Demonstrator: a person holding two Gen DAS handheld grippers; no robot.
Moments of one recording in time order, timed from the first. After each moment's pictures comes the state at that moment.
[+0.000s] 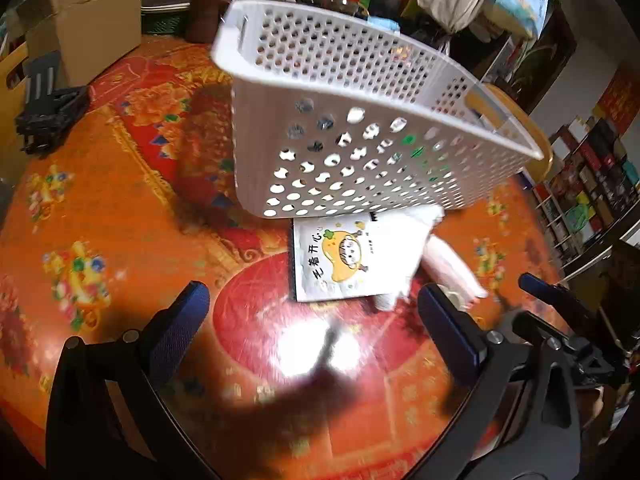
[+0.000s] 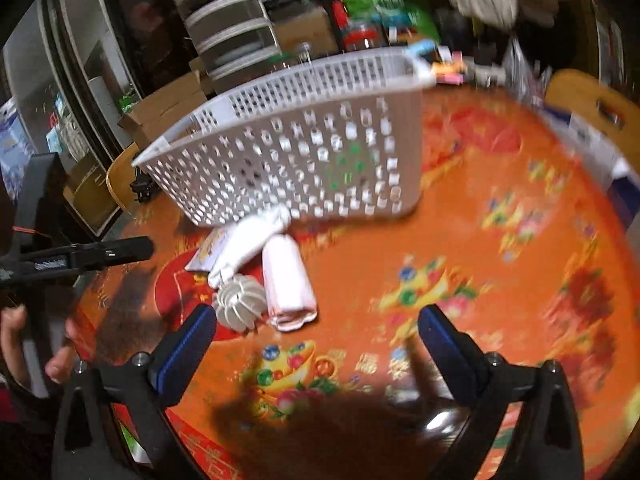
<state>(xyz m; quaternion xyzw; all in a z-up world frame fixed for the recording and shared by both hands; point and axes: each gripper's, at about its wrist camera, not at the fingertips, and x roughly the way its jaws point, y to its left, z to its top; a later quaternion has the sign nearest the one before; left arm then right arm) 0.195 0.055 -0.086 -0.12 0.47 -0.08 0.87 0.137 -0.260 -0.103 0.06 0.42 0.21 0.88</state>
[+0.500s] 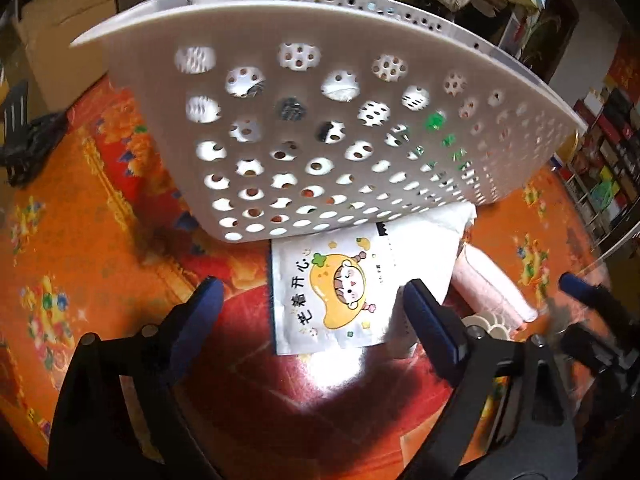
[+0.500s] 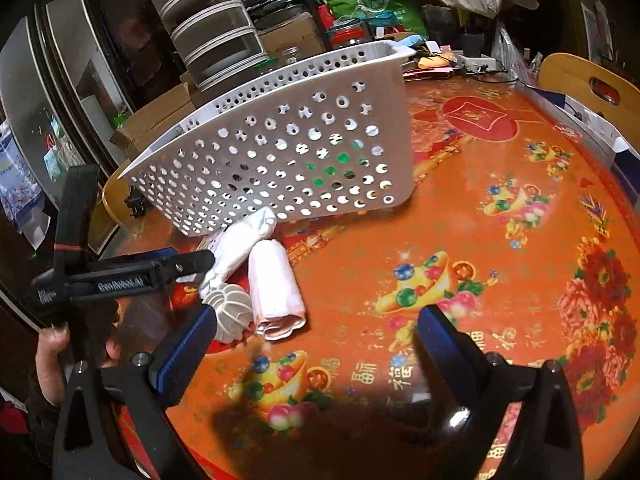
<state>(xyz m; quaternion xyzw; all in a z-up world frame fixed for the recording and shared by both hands) 0.223 0.010 -0.120 -0.05 0.47 -0.06 0.88 0.138 -0.265 -0.115 0.09 0.40 0.20 0.89</state>
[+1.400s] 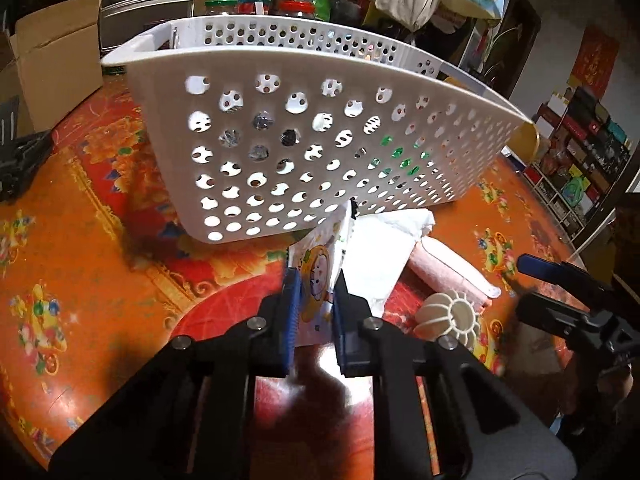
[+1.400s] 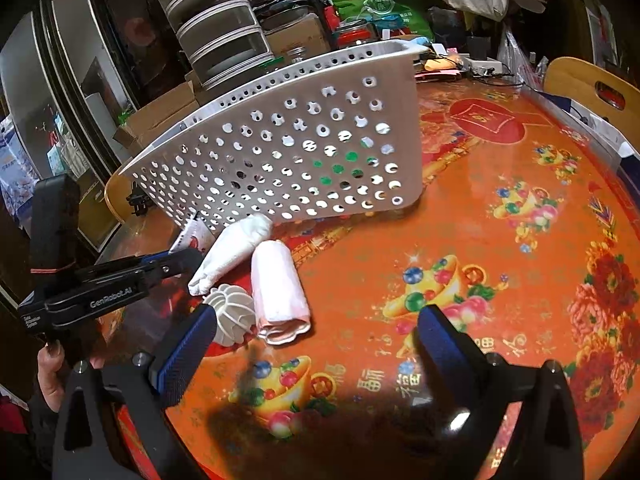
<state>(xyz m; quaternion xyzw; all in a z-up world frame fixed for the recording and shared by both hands) 0.187 0.019 -0.110 -0.07 0.42 -0.12 0.90 0.141 -0.253 -0.118 0.08 0.40 0.21 0.89</state>
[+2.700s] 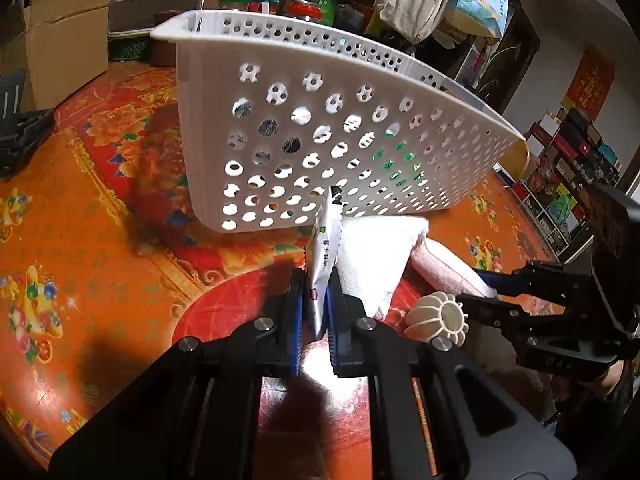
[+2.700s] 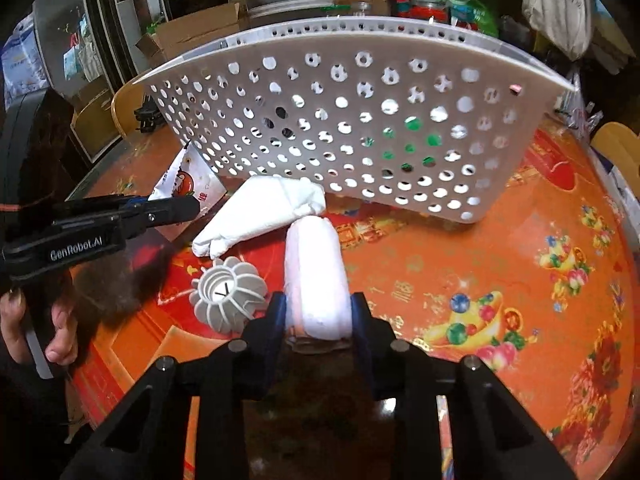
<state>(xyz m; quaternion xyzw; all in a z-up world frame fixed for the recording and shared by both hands) 0.180 0.040 -0.111 -0.11 0.40 -0.14 0.90 0.148 -0.206 -0.126 -0.07 0.44 0.24 0.86</state>
